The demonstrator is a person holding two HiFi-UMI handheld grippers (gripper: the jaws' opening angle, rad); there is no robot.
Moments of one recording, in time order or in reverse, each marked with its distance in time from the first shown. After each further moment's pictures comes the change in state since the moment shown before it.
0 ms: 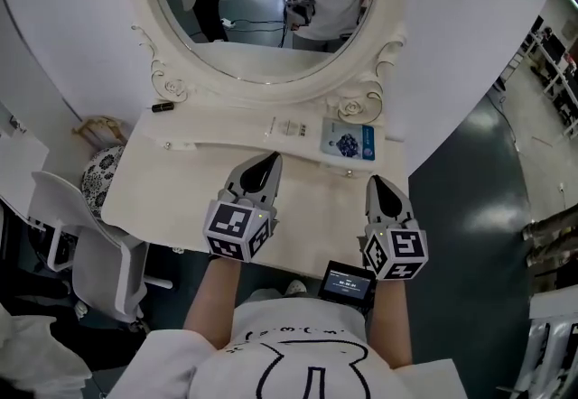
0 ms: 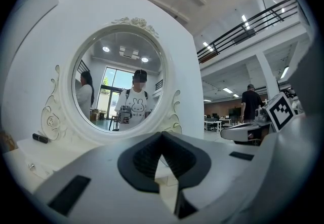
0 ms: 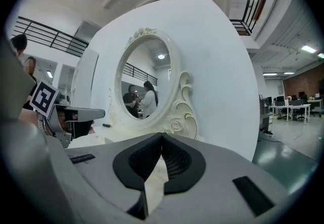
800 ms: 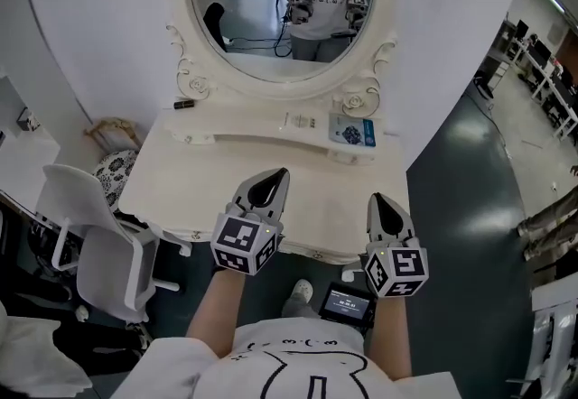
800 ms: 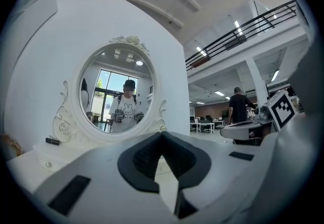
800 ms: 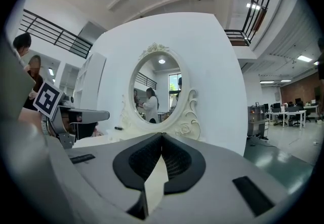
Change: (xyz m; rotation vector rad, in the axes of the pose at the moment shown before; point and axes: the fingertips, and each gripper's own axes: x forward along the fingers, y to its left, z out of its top) left arm -0.111 -0.038 0.015 0.020 -0.034 -0.072; right arm -0.109 0.079 0.018 -0.035 -0.052 -0.033
